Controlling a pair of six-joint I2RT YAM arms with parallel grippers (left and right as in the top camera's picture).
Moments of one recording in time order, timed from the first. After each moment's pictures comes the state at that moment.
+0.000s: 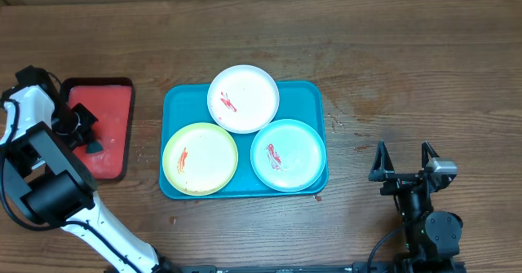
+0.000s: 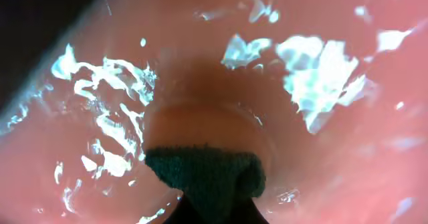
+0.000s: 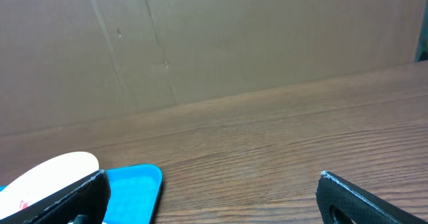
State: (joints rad) left arm 0.58 2.17 1.62 -1.02 -0.01 -0.28; right arm 0.10 0.01 0.02 -0.03 0.06 0.22
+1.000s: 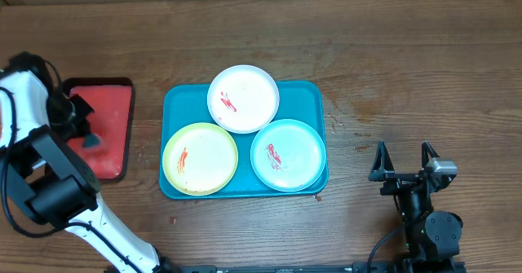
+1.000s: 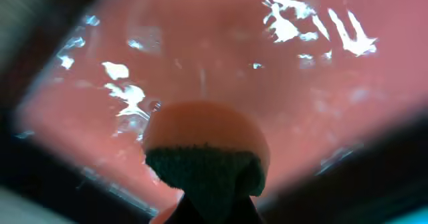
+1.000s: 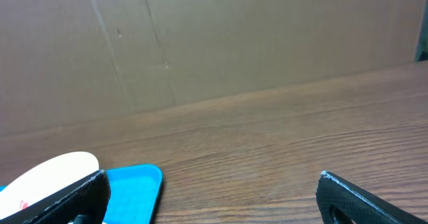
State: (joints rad) left arm 0.55 2.14 1.81 -1.27 0.00 -0.29; right arm 0.10 0.01 0.02 -0.03 0.06 0.21
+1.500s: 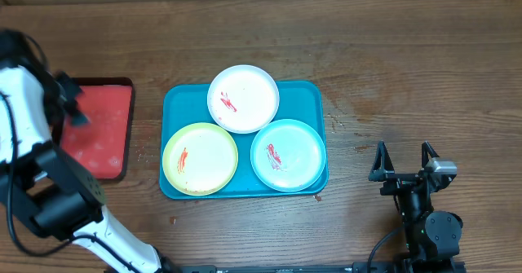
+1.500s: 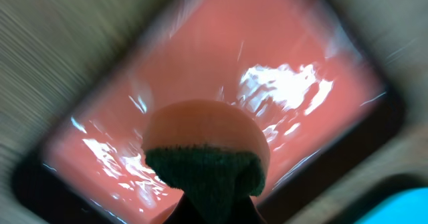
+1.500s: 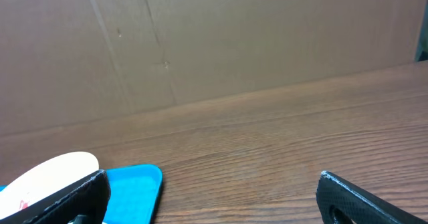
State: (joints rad) left arm 0.52 2.03 1.75 -1.10 -0.02 -0.29; right arm 0.10 0.01 0.02 -0.03 0.06 0.21
